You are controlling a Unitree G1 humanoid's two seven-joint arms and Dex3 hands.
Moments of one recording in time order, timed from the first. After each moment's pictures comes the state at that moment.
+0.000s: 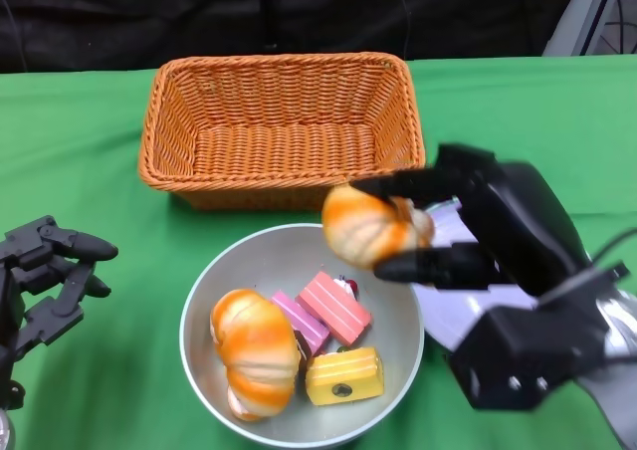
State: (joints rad) left arm -0.30 0.23 0.23 0.96 -0.08 -0.92 -0.17; right arm -0.27 -0.22 0.25 0.04 -0.50 -0.33 -0.08
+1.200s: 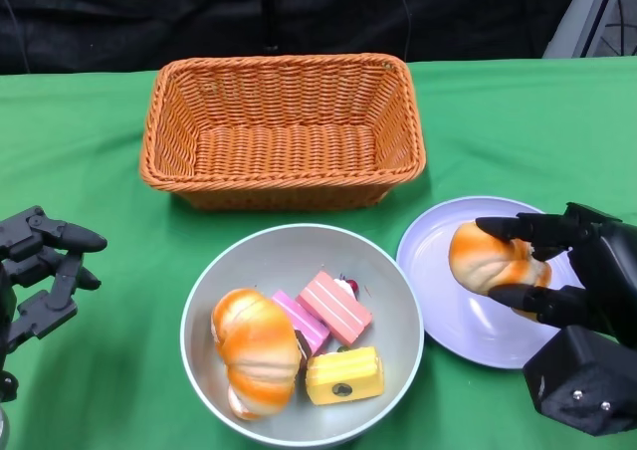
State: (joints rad) left arm -0.33 0.25 0.24 1.00 -0.09 -0.92 -0.16; right arm -0.09 -0.28 0.09 0.10 -0.55 -0.29 -0.17
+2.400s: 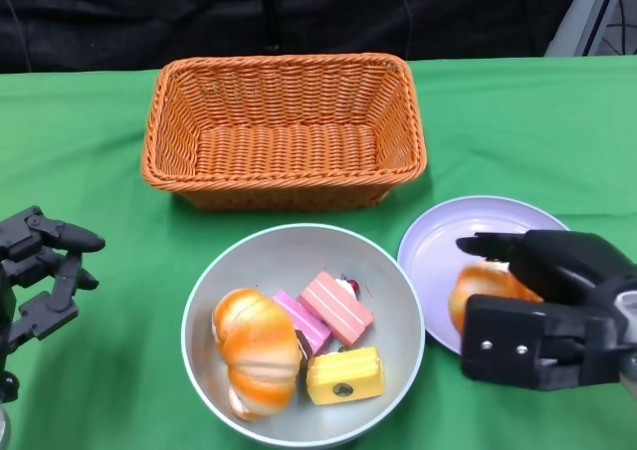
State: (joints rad) left arm -0.34 0.25 0.24 1.02 -0.08 -0.92 -0.15; right arm -0.24 -0.37 0.34 -0.12 -0.80 0.30 0.46
